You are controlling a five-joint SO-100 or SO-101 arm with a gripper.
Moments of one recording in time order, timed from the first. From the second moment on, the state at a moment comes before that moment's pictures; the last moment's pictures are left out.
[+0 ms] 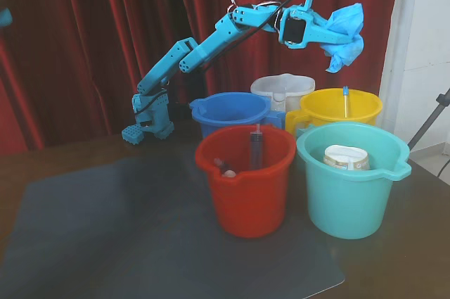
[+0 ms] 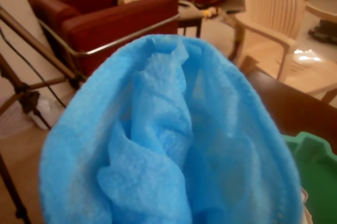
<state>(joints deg) -47.8 42.4 11.9 44.0 93.9</state>
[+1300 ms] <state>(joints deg) -51.6 33.5 12.3 44.0 87.4</state>
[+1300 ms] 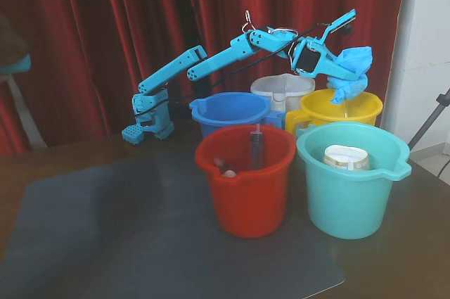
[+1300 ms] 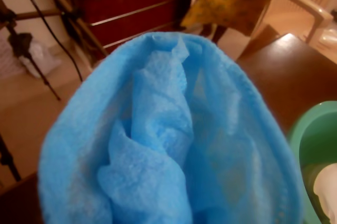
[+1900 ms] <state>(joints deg) -51.4 33.5 12.5 44.0 84.4</state>
